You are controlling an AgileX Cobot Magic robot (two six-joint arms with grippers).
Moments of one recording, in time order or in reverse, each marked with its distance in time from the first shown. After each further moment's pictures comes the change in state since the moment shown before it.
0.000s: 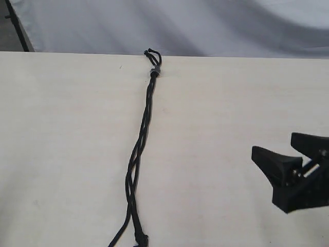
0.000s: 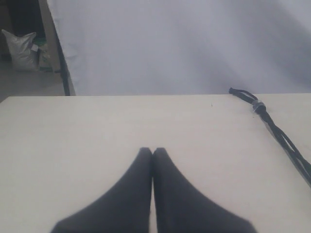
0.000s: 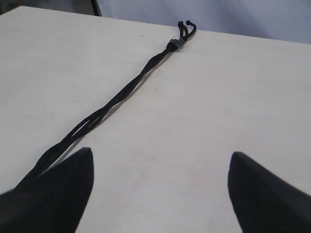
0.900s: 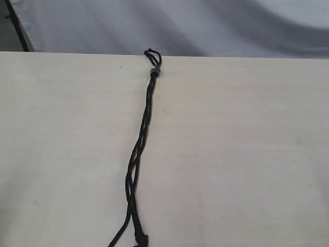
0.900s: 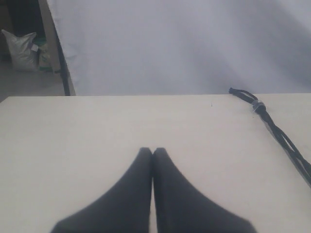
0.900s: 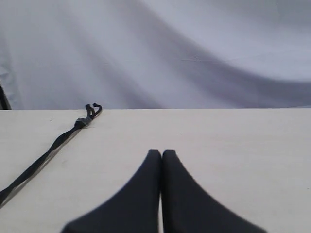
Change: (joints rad) left arm 0.000 0.000 0.000 0.000 0.001 0.000; right arm -0.379 -0.619 0.161 0.000 0.141 -0.024
